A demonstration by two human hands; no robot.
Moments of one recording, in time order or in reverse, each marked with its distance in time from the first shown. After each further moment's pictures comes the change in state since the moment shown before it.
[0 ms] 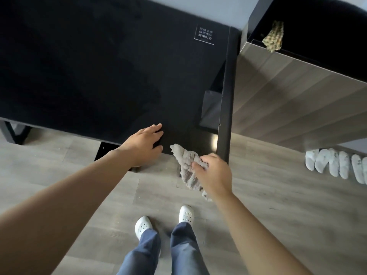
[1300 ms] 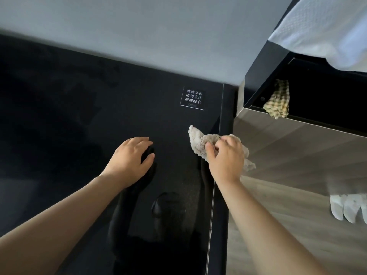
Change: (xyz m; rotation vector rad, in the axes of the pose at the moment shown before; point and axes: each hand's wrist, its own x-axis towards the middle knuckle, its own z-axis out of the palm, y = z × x) left_hand 0.208 0.013 -0.115 0.013 0.329 -0.054; right_hand 0.333 0.028 -0.040 -0.059 0.348 -0.051
